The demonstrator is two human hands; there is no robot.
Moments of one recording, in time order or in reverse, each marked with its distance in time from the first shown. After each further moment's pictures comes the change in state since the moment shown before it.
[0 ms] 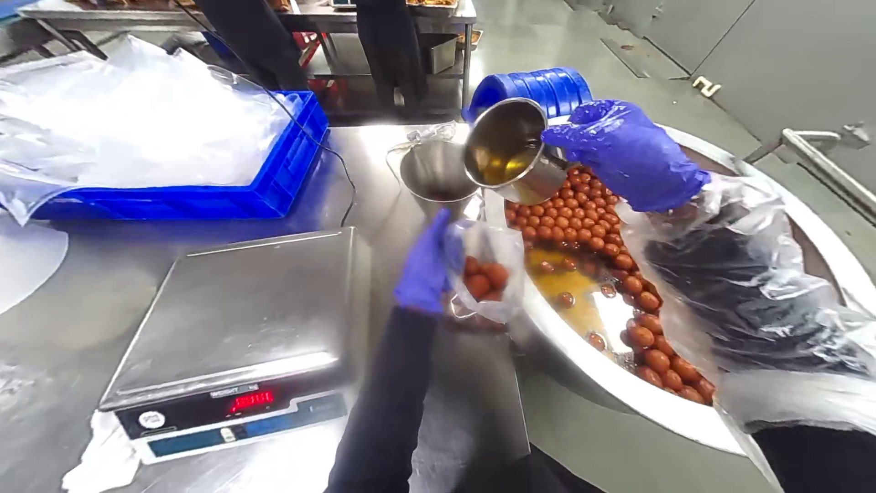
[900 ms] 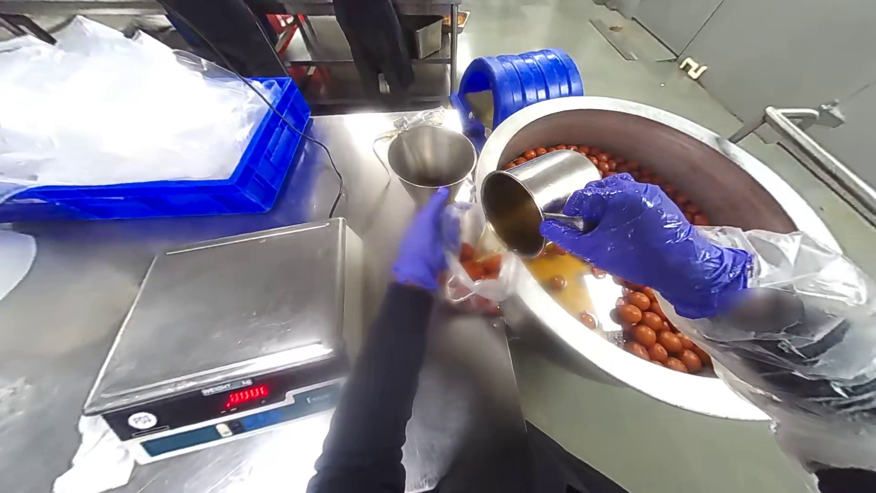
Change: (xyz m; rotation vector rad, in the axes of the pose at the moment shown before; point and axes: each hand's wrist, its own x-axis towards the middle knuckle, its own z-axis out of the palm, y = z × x) left_hand 0.003 0.005 0.015 0.167 0.034 0.029; right_hand -0.116 -0.067 0.040 -0.916 -0.096 -0.155
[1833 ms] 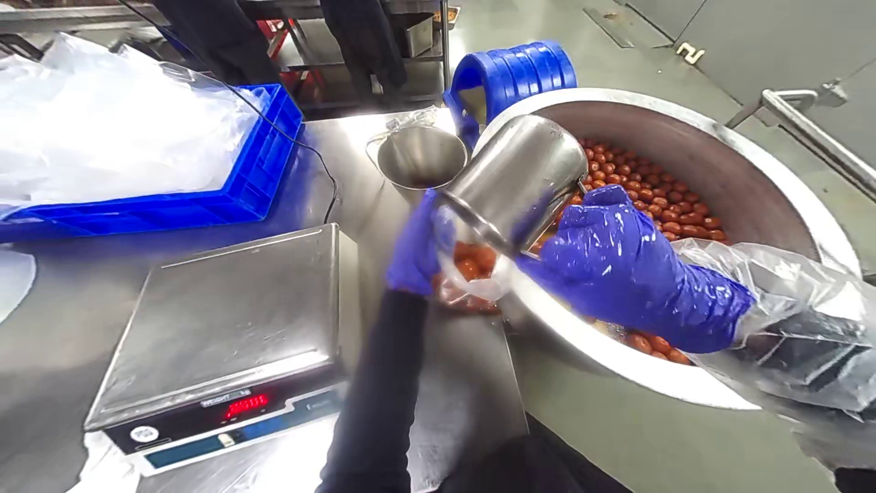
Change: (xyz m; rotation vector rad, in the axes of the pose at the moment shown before) left_hand 0.000 -0.005 0.000 -0.176 -0.060 0.007; right_hand -0.018 -0.004 0.012 -0.281 0.105 -0.435
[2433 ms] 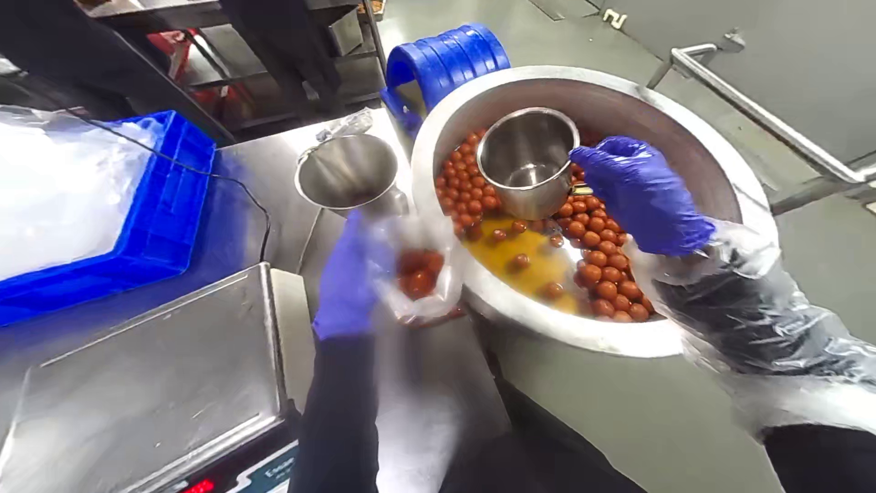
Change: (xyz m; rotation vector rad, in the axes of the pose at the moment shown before) left_hand 0.002 -0.002 -0.008 0.133 -0.057 -0.006; right_hand -0.076 0.079 -0.012 0.995 0.436 1.204
